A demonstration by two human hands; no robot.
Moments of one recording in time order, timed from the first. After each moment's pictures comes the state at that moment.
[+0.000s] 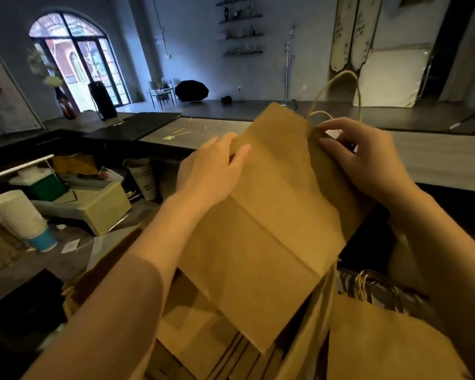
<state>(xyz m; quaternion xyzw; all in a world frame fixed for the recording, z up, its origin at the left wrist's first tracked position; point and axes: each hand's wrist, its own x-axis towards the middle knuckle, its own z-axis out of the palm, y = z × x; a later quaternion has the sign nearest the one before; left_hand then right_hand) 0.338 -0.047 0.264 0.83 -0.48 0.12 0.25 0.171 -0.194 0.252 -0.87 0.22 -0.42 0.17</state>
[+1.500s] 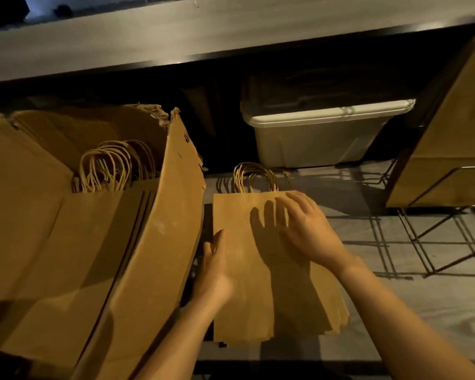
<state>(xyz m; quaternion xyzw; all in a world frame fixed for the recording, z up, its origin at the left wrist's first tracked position) 0.153 -0.058 -0.016 0.80 -0.49 -0.33 0.07 -0.031 -0.160 -0.036 -0.85 0.47 -0.16 0.20</state>
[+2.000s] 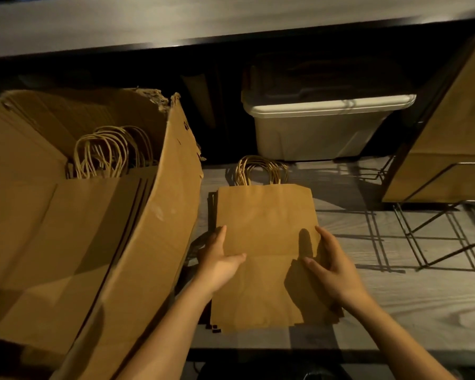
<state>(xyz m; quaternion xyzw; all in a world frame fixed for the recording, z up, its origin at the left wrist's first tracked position) 0.154 -0.066 -0.028 0.75 -0.34 -0.52 0.23 -0.068 -0.090 -0.052 -0.59 0.62 -0.20 0.47</state>
